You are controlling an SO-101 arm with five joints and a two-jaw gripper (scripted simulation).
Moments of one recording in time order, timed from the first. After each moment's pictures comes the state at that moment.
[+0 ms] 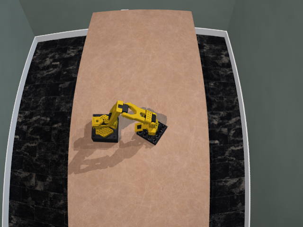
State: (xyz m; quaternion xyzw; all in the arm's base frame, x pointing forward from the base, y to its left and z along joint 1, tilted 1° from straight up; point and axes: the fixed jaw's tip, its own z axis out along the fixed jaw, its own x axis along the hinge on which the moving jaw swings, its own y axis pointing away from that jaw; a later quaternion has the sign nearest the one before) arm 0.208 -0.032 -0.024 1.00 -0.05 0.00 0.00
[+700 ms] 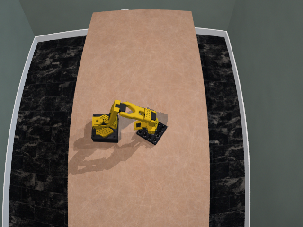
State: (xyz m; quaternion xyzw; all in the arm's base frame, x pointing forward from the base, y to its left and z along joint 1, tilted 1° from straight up) arm 0.203 -0.031 -0.004 1.00 -0.05 -0.01 0.00
